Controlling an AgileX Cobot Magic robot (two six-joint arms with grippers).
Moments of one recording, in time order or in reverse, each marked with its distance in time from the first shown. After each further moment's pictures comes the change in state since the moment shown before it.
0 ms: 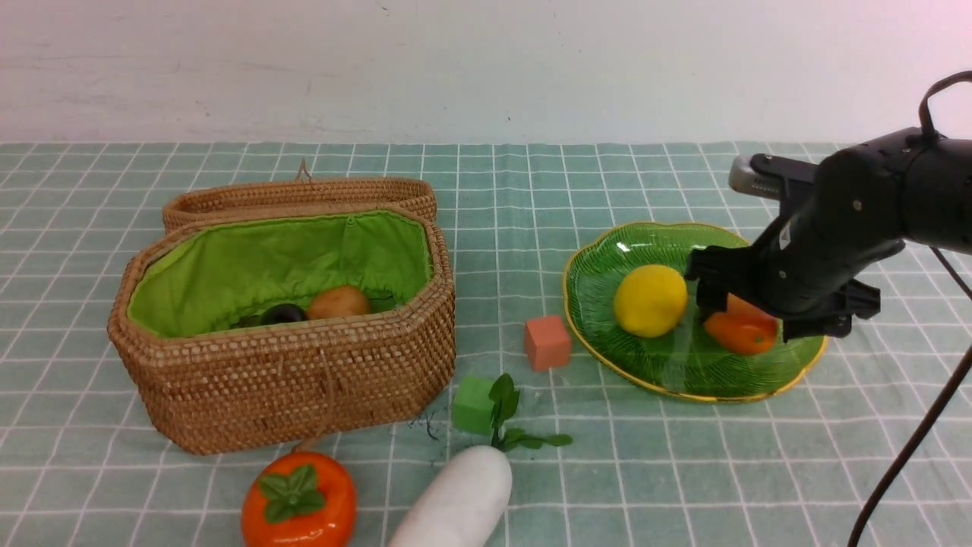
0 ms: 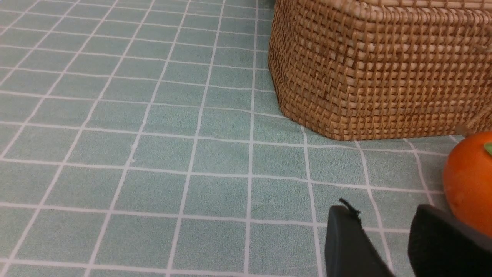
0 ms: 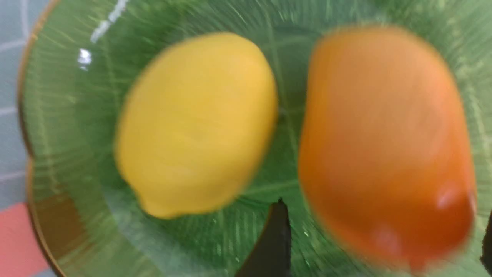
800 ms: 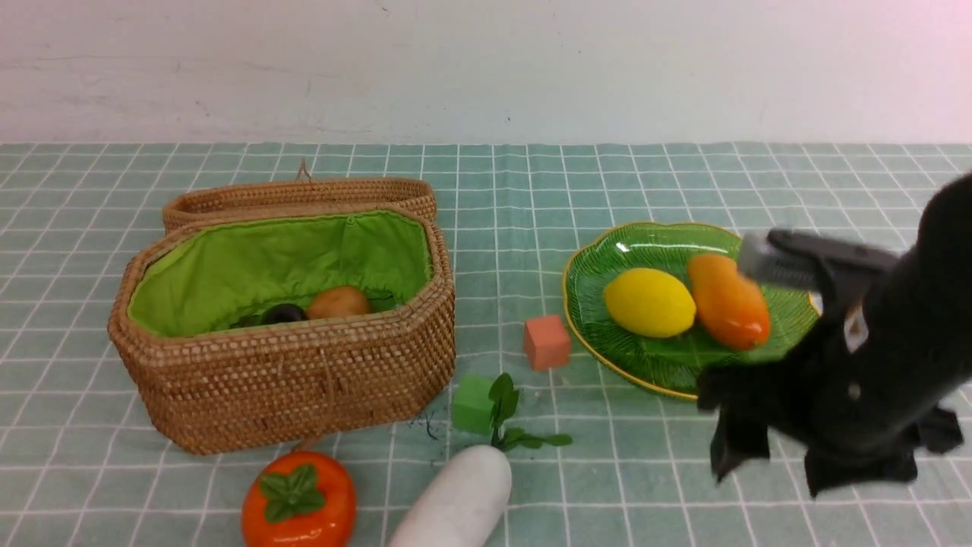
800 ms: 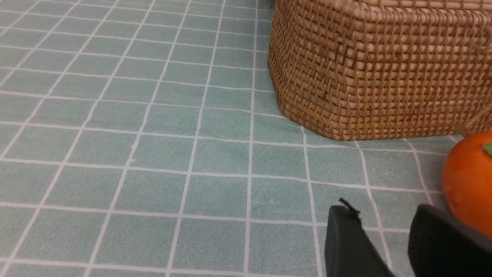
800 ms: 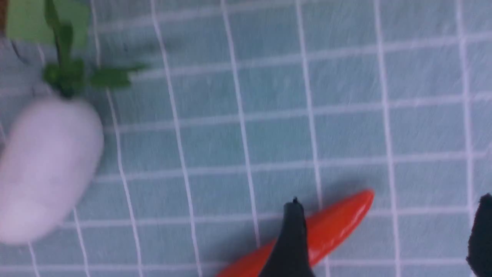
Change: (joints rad) right arm 0.265 -0.448 0.345 0.212 0.299 0.008; left arm 0.000 0.000 0.000 0.000 0.000 0.000
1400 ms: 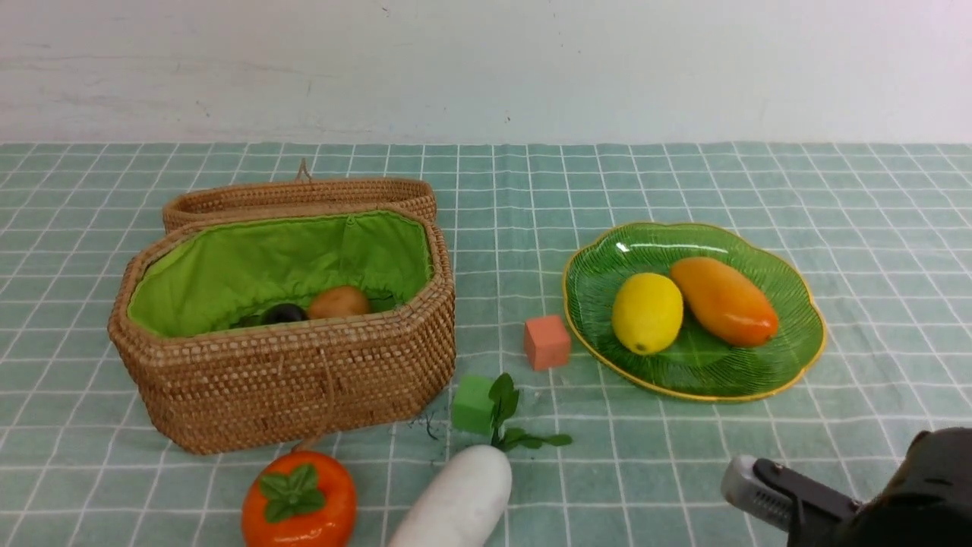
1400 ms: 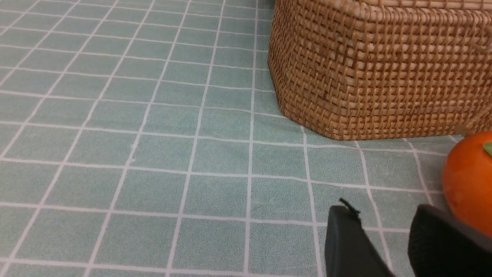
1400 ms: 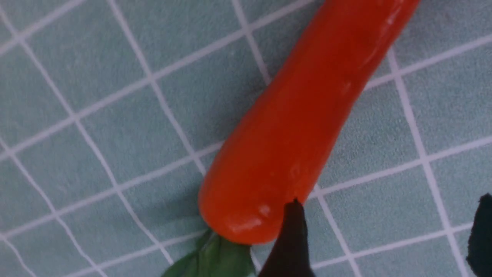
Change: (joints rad) right arm 0.301 -0.031 0.319 0.045 -0.232 0.628; left arm 0.000 0.000 0.000 0.000 0.000 -0.001
